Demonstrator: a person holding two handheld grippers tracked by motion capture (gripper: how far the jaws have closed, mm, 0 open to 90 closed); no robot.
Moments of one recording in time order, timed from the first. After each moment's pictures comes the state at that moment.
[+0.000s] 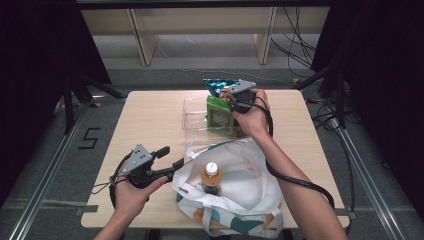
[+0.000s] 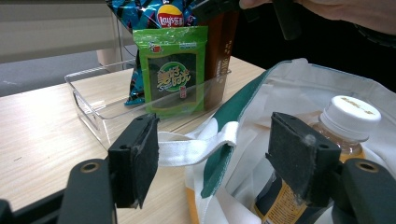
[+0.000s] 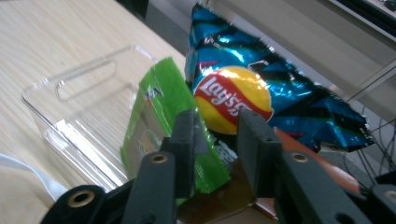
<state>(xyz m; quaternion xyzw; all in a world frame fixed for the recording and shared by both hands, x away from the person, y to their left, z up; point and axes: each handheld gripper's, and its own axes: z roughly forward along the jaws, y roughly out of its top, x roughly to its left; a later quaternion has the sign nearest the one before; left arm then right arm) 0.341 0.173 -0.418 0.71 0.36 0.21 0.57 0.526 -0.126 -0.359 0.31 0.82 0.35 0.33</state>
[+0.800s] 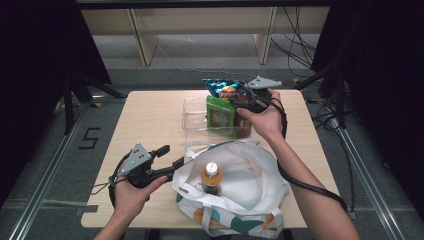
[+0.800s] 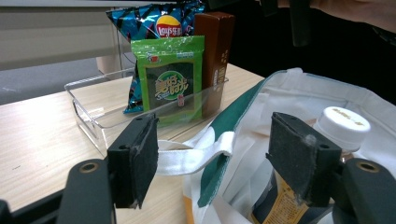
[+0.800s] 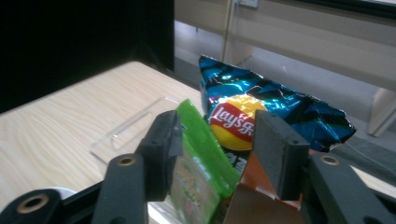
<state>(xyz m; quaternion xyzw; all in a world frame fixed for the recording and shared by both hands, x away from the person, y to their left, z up) 0.339 0.173 -0.413 0.70 0.35 0.21 0.59 0.505 -0.156 -0.344 0.36 0.76 0.48 0.26</state>
